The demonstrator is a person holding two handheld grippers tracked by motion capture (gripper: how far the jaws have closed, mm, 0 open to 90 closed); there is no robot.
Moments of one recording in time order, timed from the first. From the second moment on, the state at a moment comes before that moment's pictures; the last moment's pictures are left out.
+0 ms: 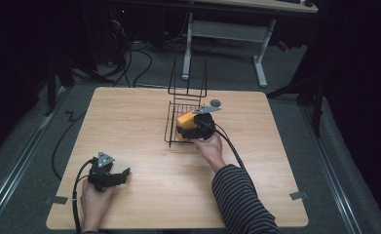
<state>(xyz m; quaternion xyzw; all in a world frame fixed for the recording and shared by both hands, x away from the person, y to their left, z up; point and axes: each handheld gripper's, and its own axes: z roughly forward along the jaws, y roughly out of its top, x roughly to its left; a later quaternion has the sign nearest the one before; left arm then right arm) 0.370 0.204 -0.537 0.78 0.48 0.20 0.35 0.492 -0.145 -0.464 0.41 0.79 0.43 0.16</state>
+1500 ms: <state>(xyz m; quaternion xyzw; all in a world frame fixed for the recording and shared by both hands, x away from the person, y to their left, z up) 0.370 0.204 -0.537 0.78 0.48 0.20 0.35 0.456 -0.184 -0.430 0.40 0.77 0.47 0.14</state>
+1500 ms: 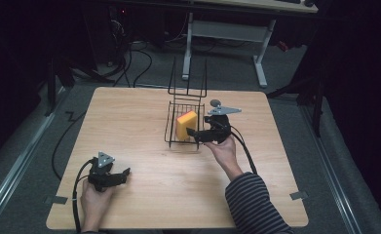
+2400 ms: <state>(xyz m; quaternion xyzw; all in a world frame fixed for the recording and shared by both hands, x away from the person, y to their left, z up) 0.370 0.204 -0.537 0.78 0.48 0.20 0.35 0.424 -0.241 -0.422 0.43 0.74 0.49 0.16</state>
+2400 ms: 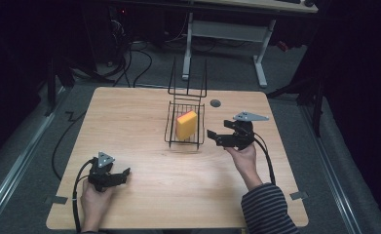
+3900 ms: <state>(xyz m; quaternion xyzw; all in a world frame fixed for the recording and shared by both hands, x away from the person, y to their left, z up) 0.370 0.204 -0.537 0.78 0.48 0.20 0.35 0.369 -0.319 -0.453 0.49 0.68 0.51 0.18</state>
